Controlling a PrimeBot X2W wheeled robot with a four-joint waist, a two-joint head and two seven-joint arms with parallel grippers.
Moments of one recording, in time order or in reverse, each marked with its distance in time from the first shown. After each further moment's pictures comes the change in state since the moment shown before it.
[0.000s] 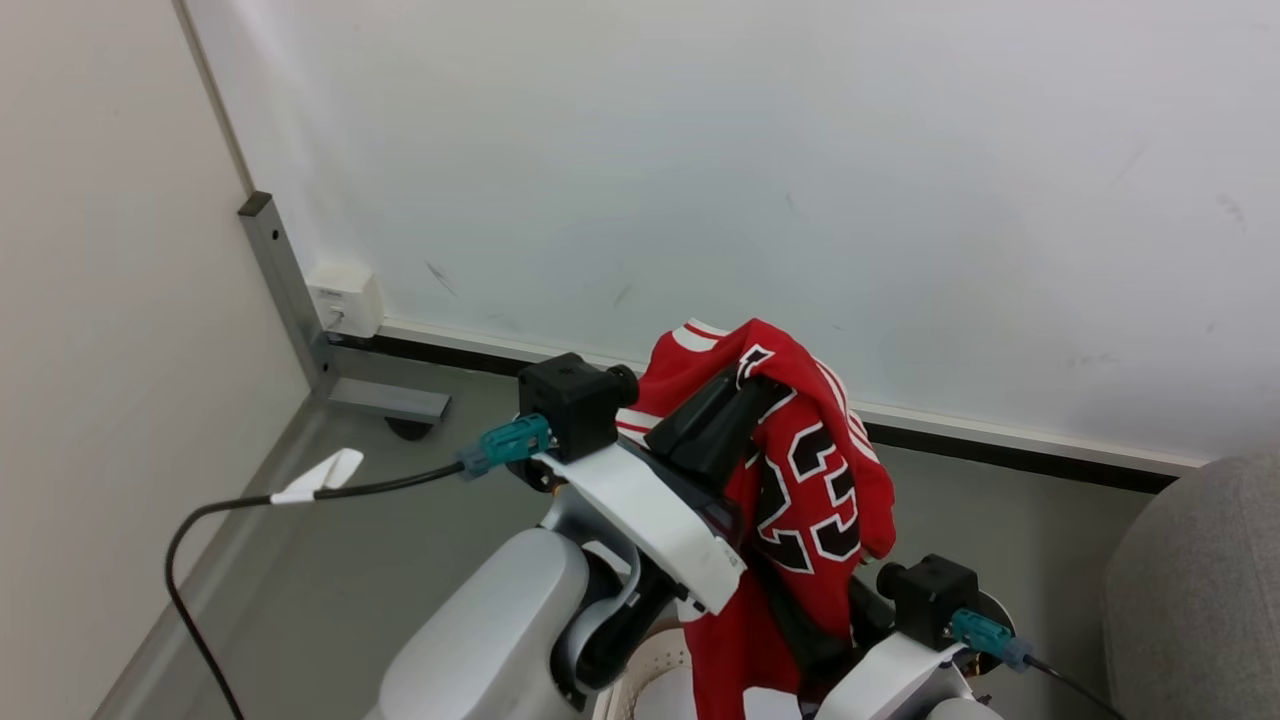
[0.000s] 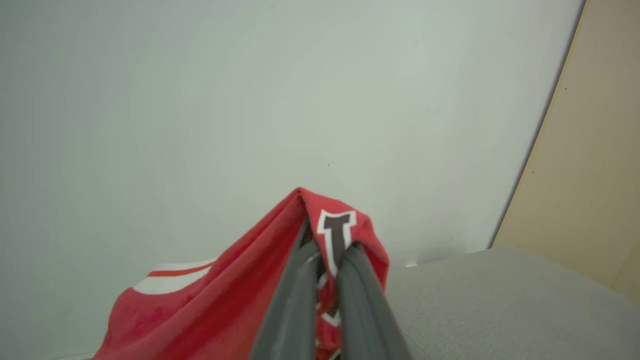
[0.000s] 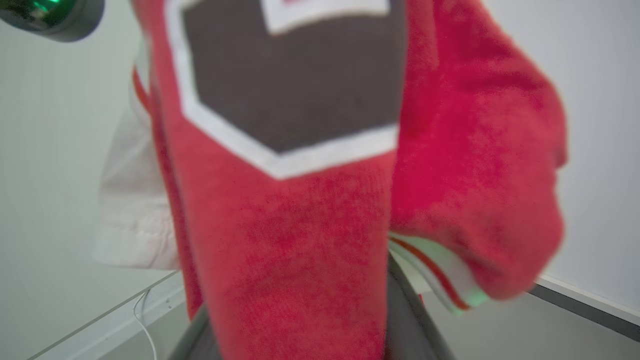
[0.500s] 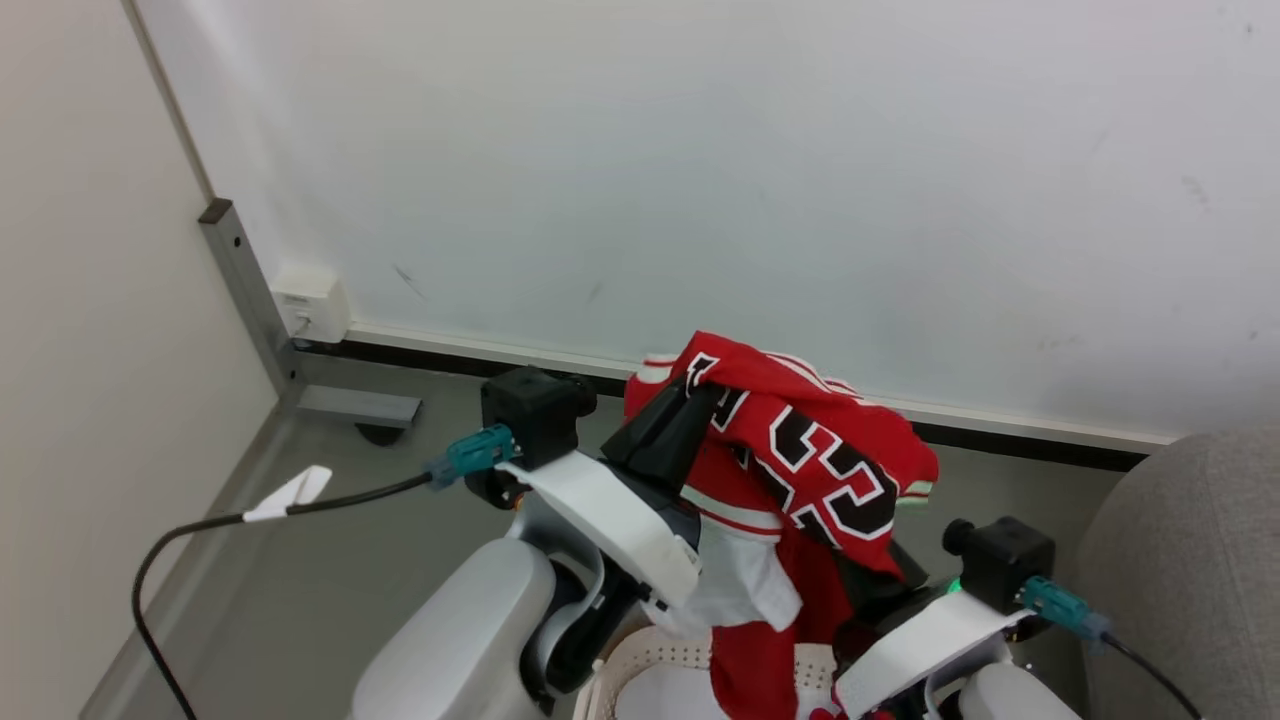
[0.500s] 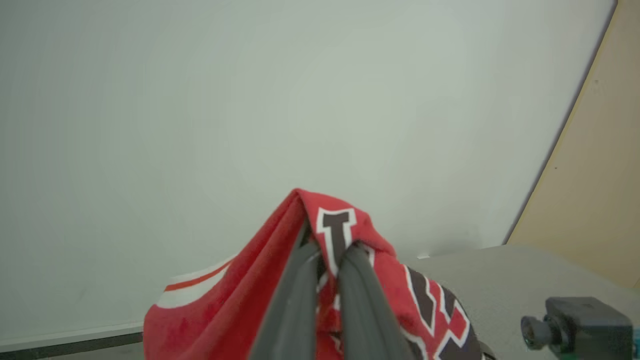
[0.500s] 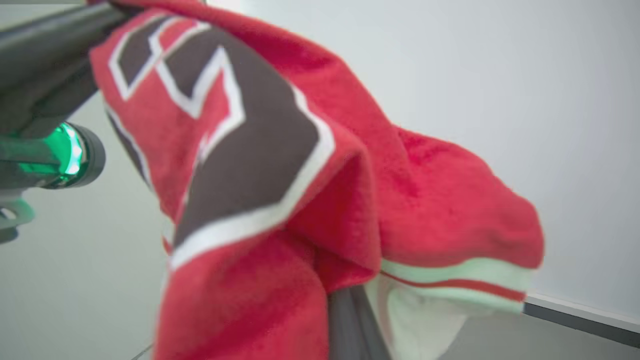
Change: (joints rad) left arm 0.013 0.029 0.020 0.034 -0.006 0.026 -0.014; right arm 0.014 -0.004 -0.094 -0.107 0.038 0.000 0.000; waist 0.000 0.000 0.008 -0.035
